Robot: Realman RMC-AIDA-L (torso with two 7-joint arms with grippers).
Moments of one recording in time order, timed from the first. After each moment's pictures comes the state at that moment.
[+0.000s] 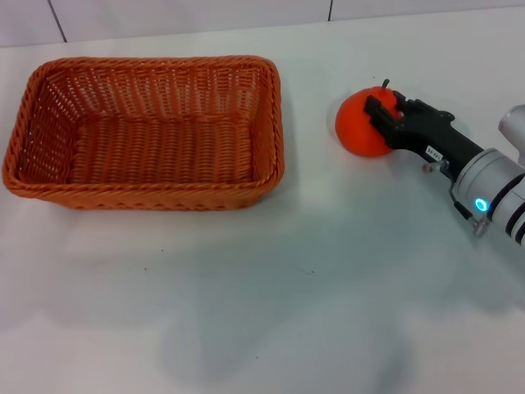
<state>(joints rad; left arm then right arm) -0.40 -2.16 0.34 0.62 1.25 1.40 -1.30 0.51 2.10 -1.66 -0.10 -0.18 -0.96 -2.44</state>
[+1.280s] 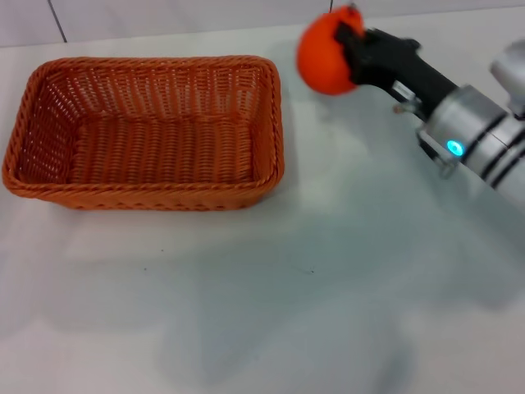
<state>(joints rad) -0.39 -2.16 0.36 0.59 1.25 1.40 -1.30 0.52 2.09 -1.66 -0.31 -0.24 -1.00 -2.38</state>
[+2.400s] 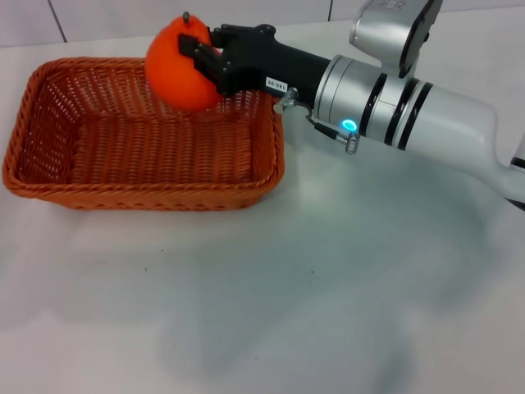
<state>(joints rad) -0.42 -2.16 0.37 0.57 1.25 1.37 -1.27 0.74 2.11 -1.81 -0.37 -0.44 -0.93 -2.22</state>
